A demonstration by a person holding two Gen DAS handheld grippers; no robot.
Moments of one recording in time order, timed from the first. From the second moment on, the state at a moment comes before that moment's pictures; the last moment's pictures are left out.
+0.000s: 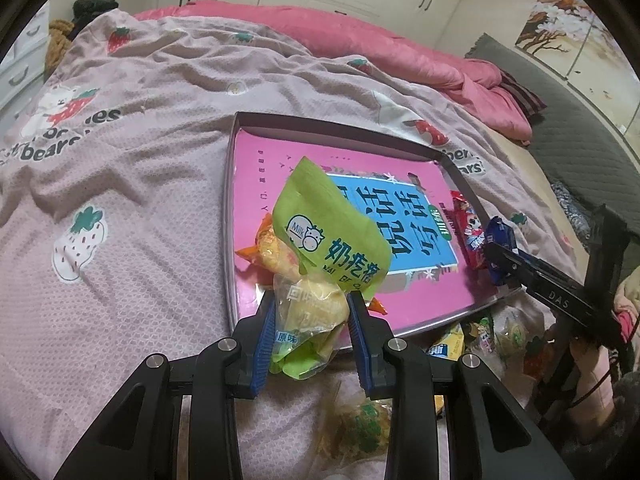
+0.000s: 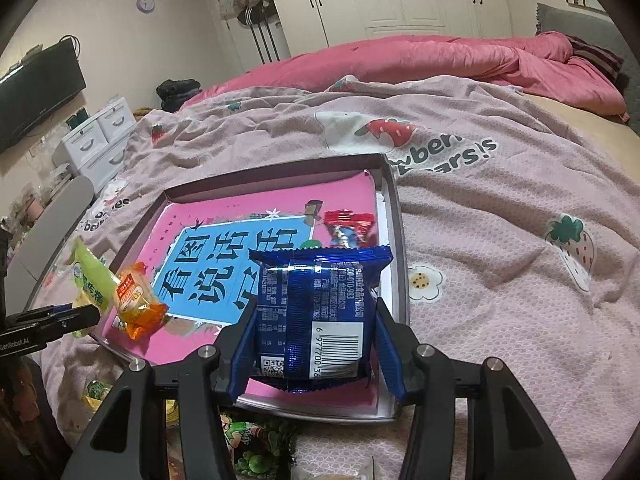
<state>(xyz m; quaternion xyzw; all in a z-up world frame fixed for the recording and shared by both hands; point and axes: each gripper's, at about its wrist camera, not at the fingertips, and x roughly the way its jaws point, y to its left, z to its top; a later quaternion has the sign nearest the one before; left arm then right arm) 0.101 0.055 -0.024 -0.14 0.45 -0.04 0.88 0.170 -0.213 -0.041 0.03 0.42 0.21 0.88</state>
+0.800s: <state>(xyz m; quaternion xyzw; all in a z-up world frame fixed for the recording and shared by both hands) 0.125 0.051 -0.040 -0.13 0.45 -0.04 0.88 0.173 -0.215 -0.042 0.03 0.41 0.20 0.89</state>
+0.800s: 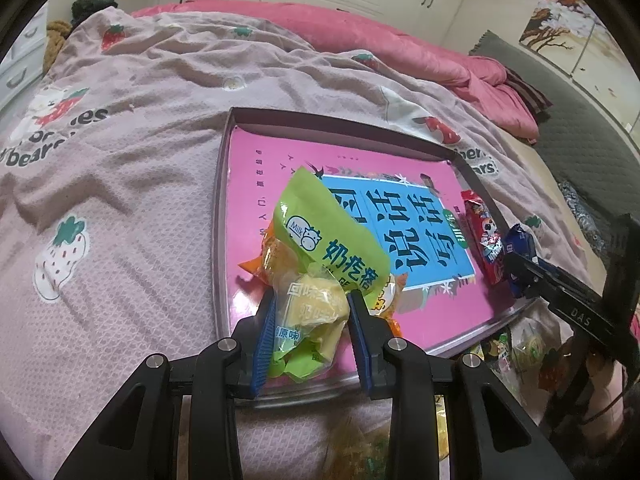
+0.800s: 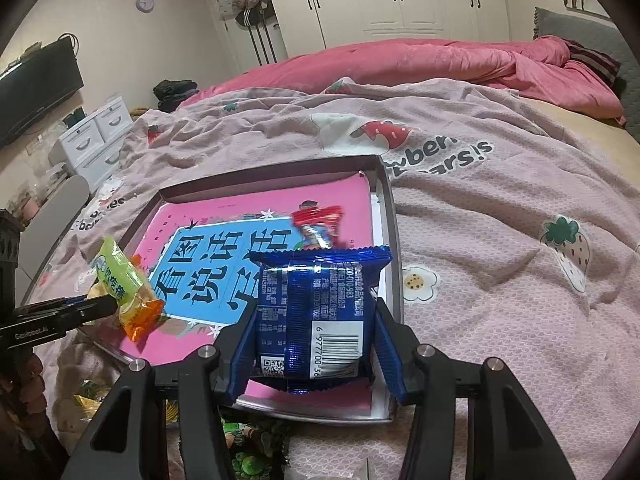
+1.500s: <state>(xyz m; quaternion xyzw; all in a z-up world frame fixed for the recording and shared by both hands) 0.131 0.047 -0.045 -0.13 0.45 -0.04 0.88 0.173 -0.208 -0.048 0.01 0.41 0.20 0.89</state>
